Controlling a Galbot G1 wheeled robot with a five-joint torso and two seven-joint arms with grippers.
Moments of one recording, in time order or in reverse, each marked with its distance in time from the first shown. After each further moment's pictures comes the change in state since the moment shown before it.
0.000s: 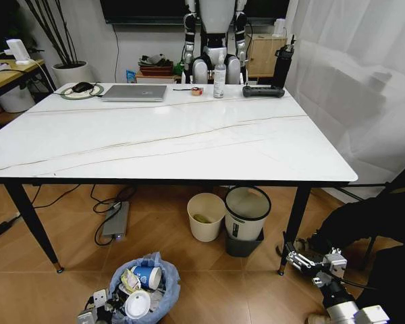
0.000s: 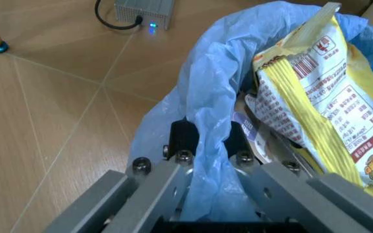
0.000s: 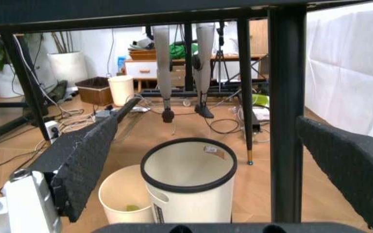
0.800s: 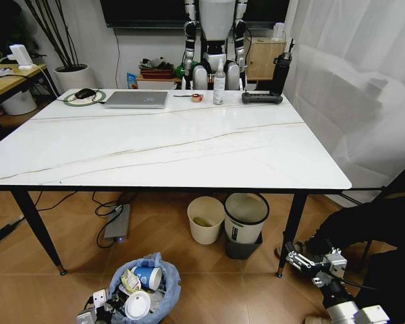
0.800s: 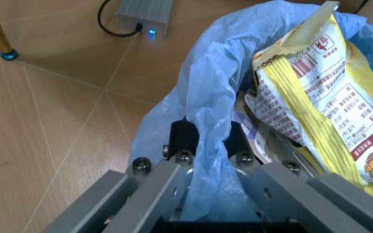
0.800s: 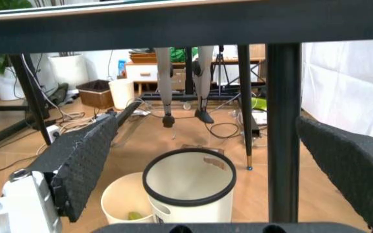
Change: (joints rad) left arm 0.023 0.011 -0.005 -0.051 -0.015 0.050 -0.012; right arm 0.000 0.000 0.000 0.000 0.000 0.000 0.000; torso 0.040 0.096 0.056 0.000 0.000
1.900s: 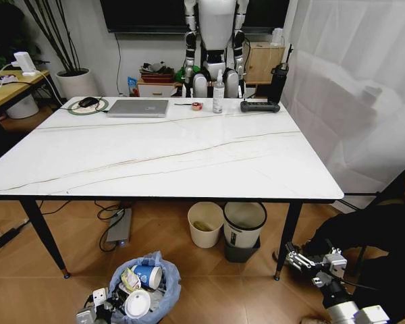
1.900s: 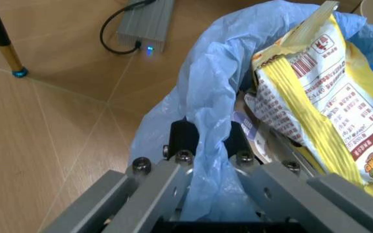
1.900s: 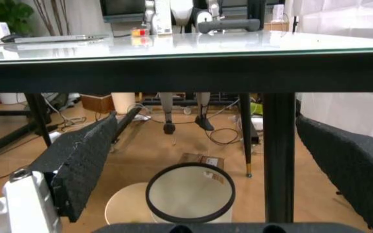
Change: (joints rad) left arm 0.005 0.009 0.005 -0.021 -0.009 0.007 -0.005; right arm 0.000 0.000 0.000 0.000 0.000 0.000 0.000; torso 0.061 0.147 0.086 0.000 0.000
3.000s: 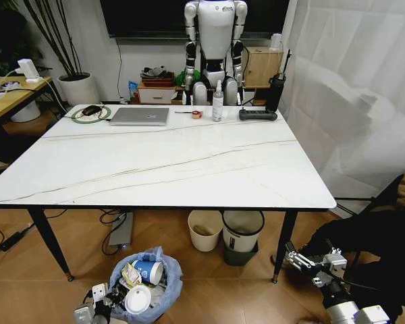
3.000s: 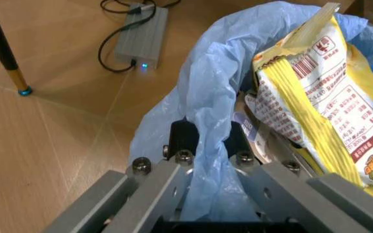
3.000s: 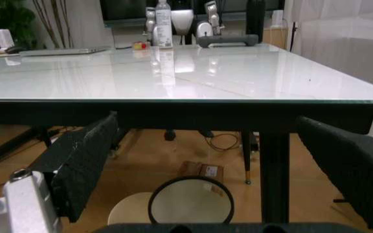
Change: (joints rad) left arm 0.008 0.022 0.013 -0.034 -0.018 0.009 -0.007; right arm 0.000 0.000 0.000 0.000 0.000 0.000 0.000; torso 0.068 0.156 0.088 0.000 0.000
